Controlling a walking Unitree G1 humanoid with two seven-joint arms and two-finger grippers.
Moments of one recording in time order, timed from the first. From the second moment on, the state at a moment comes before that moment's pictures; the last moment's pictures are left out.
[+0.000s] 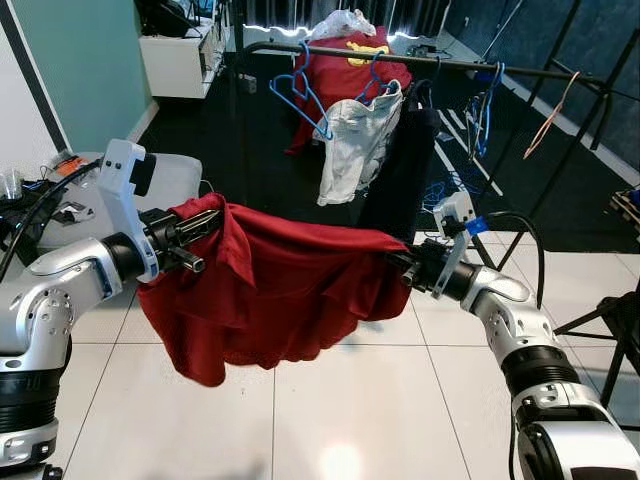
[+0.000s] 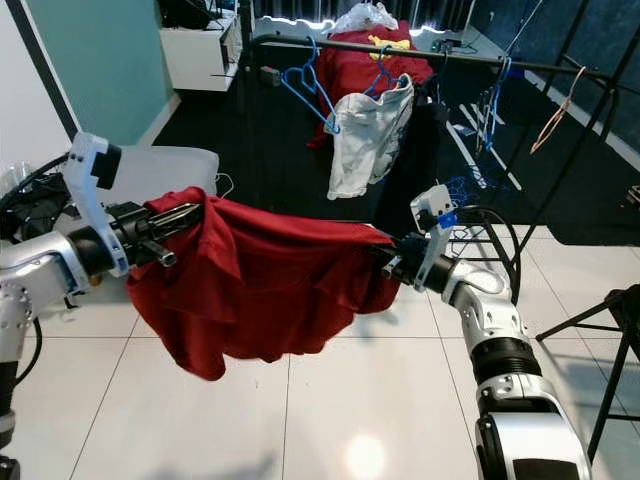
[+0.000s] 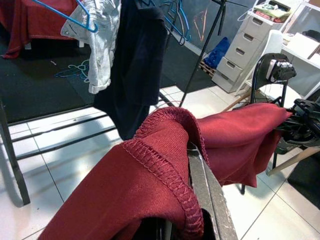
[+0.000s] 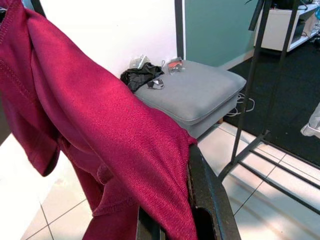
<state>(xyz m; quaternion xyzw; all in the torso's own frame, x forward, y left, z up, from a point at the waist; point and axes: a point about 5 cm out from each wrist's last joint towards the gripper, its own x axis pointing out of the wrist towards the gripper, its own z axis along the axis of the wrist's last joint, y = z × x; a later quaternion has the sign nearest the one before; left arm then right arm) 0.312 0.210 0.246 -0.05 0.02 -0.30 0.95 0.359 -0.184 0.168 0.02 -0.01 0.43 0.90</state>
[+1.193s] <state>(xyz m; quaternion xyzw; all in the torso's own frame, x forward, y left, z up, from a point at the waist) 0.302 0.207 0.201 0.01 0.11 -0.32 0.94 0.369 -0.191 0.211 -0.02 -0.07 0.43 0.90</state>
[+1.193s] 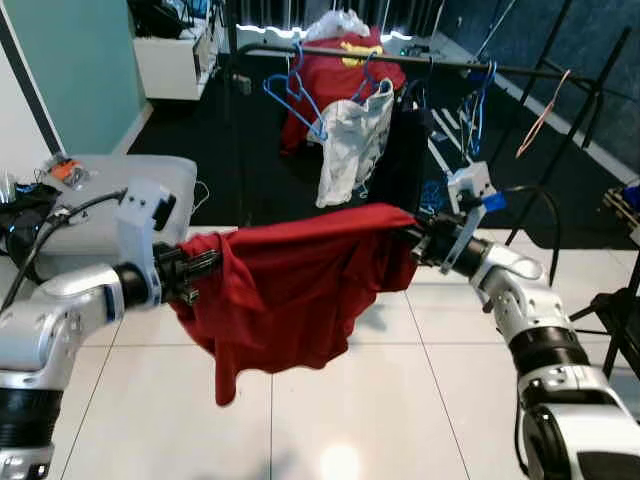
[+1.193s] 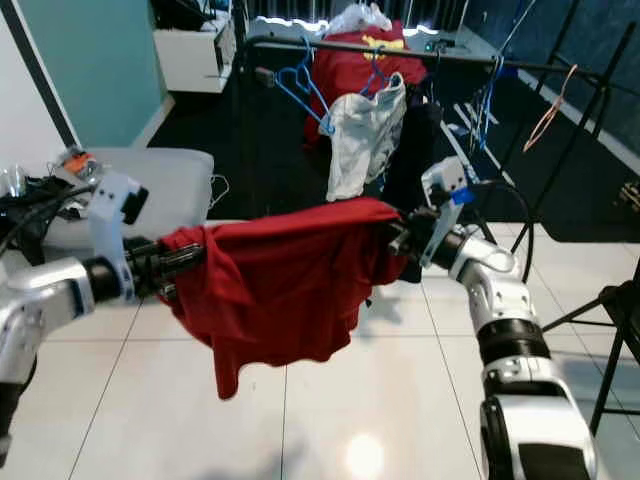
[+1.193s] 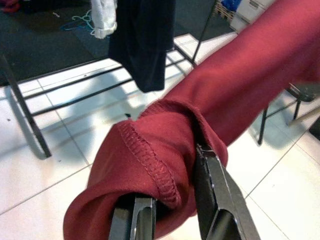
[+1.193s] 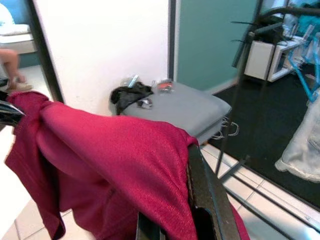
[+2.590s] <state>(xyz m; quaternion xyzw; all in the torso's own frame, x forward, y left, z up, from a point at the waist) 0.287 0.139 0.183 -0.06 0.04 -0.39 0.92 0.370 -0.163 0.227 -0.08 -0.04 0.53 0.84</state>
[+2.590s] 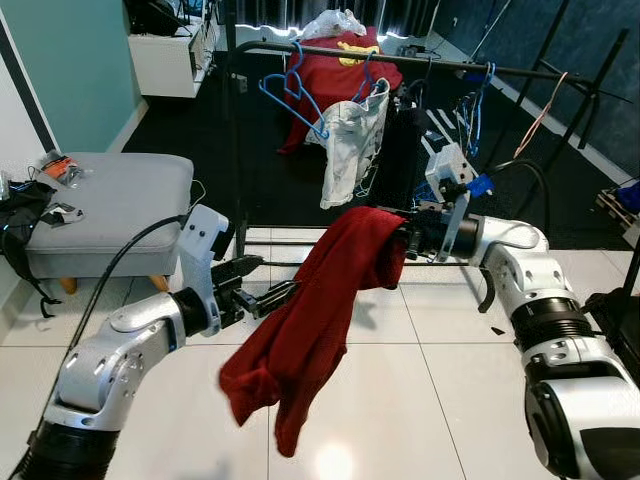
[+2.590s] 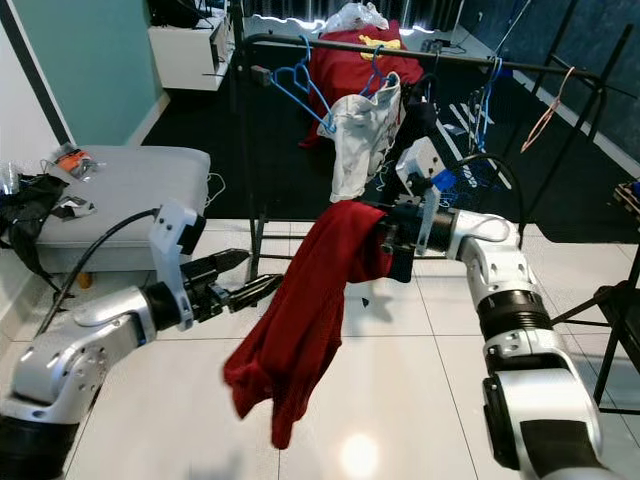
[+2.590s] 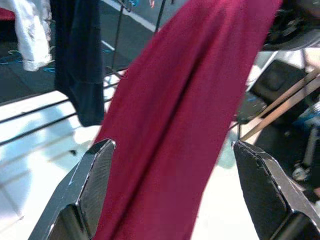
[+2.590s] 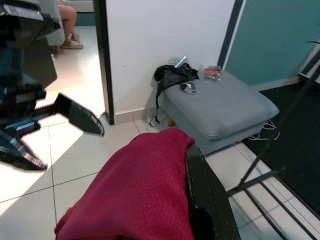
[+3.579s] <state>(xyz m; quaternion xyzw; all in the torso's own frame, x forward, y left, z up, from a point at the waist) 0.291 0.113 0.189 -0.02 -0.03 -0.29 0.96 0.373 -0.120 0.224 -0.03 -0.07 0.53 0.84</state>
